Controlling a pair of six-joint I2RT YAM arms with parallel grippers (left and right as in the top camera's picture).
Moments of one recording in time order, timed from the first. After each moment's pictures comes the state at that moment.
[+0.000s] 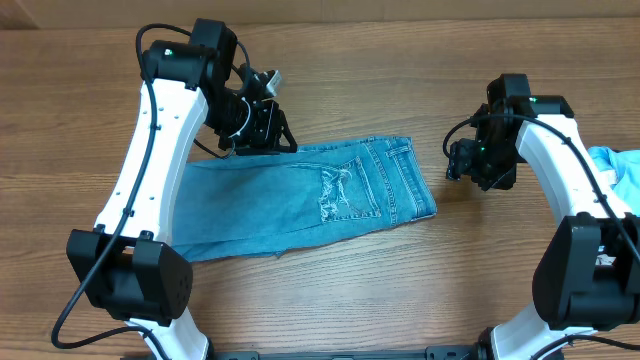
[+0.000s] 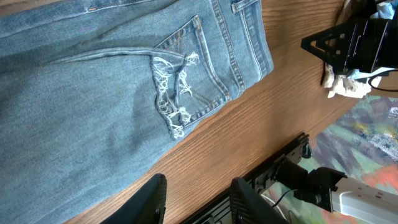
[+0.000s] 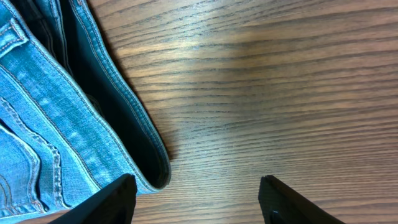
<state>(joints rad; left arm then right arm) -0.18 1.89 1.88 -1.47 0.61 -0.05 -0.03 1.80 1.37 -1.12 -0.12 0.15</state>
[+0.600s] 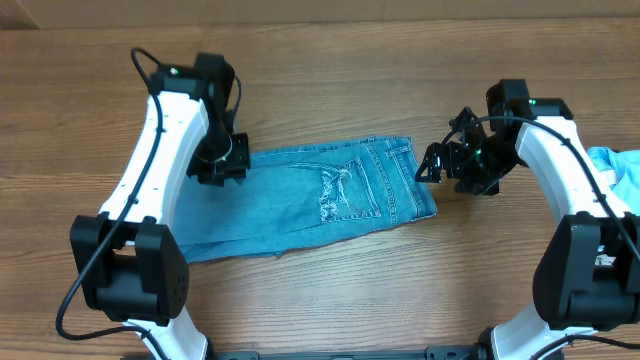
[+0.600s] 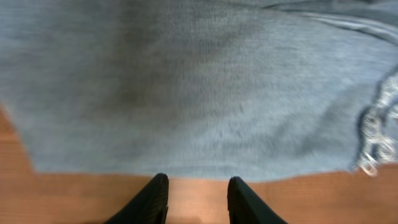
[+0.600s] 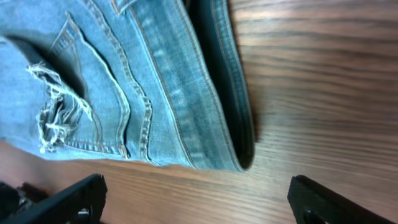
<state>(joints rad) -0.15 1.89 1.64 -1.43 0.07 -0.28 -0.03 1.80 1.33 -1.13 -0.46 0.00</state>
